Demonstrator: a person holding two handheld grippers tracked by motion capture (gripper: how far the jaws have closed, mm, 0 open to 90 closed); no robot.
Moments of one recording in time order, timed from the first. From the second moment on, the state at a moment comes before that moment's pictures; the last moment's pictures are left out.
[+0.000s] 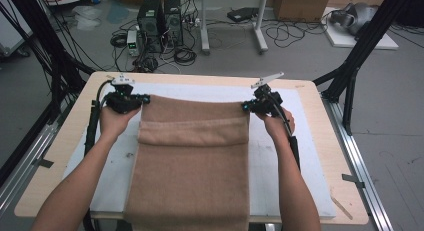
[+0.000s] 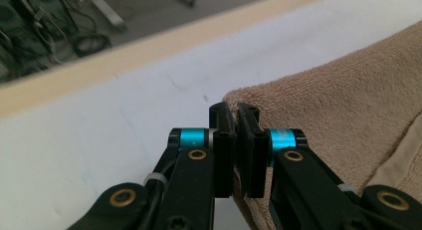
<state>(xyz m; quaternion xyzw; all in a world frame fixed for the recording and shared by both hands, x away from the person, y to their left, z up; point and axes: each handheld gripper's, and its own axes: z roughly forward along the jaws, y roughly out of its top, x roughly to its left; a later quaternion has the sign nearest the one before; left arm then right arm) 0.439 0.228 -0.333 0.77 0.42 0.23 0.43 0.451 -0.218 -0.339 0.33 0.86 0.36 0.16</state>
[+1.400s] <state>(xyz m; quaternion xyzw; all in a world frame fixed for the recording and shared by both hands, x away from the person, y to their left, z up) 0.406 0.219 -0.429 0.81 0.40 0.16 0.39 0.431 -0.210 -0.421 0.36 0.86 0.34 0.12</state>
